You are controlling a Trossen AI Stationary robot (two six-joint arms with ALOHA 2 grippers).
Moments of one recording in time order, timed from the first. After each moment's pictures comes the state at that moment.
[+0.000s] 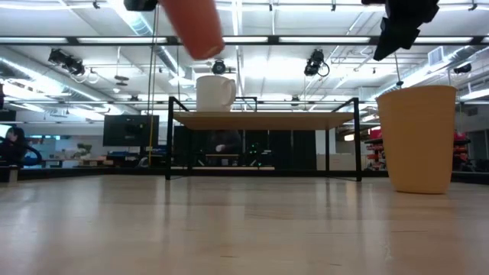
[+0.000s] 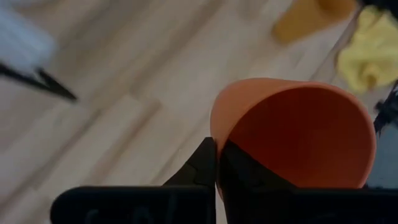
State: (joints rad) left arm -0.03 1.42 1.61 -1.21 -0.13 -0.73; right arm 0.21 1.05 1.02 -0.99 0.26 0.51
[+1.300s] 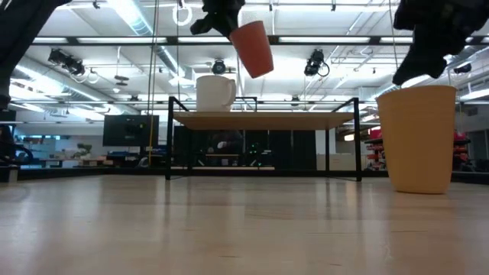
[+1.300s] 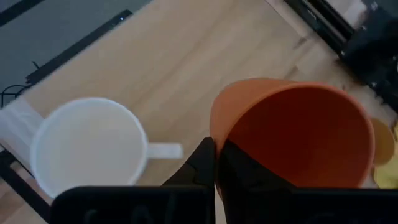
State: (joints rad) left arm 0.38 1.93 2.33 -1.35 -0.08 -0.43; right arm 0.26 0.70 0.66 -0.81 0.39 0.63
